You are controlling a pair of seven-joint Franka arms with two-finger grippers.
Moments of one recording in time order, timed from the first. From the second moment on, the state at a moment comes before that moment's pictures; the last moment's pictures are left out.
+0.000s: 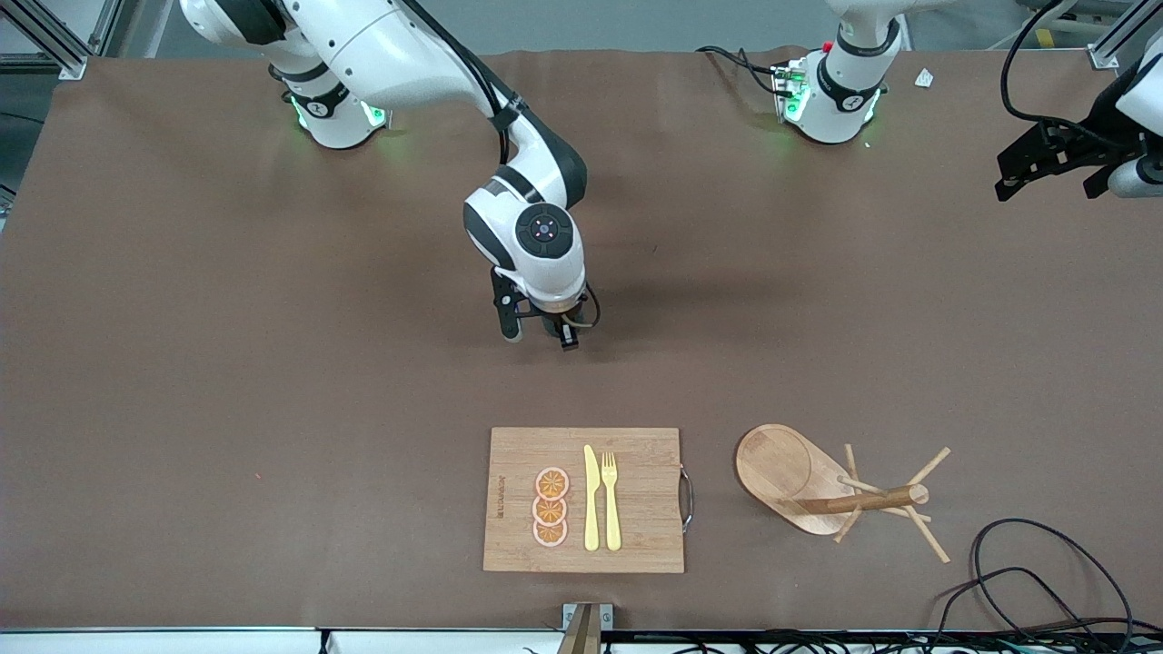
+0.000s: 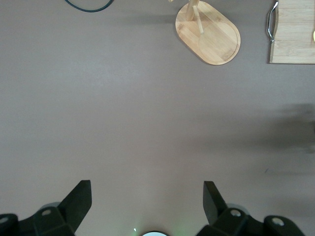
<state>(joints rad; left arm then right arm) 0.15 -0.11 -0.21 -1.60 0.00 1.49 -0.06 0.70 0.69 0.07 -1.53 -0.02 2.21 2.11</state>
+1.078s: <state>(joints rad) 0.15 -0.11 -0.21 -1.60 0.00 1.49 -0.06 0.73 0.70 0.07 -1.53 -0.02 2.22 2.11</state>
